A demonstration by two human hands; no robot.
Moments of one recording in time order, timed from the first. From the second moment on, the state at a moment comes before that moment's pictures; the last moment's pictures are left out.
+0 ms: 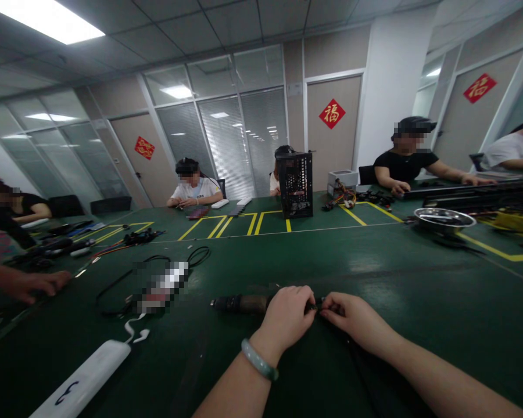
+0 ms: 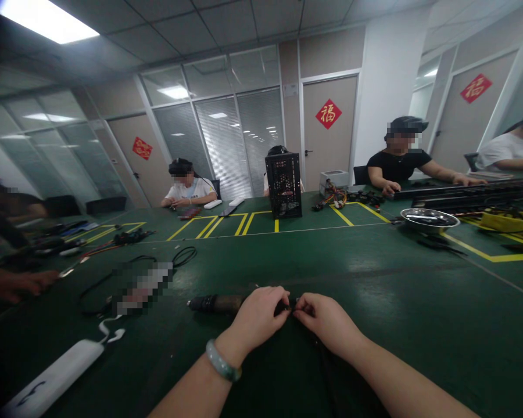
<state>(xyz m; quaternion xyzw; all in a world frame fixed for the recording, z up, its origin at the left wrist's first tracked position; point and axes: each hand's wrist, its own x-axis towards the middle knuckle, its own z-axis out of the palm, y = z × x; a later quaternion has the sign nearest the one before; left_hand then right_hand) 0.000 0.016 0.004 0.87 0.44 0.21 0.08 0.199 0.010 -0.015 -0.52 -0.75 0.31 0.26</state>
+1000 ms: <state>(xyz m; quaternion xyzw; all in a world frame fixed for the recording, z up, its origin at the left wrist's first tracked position) 0.000 0.010 0.011 0.87 0.43 0.22 0.09 0.199 0.009 -0.013 -0.52 -0.76 0.30 0.25</state>
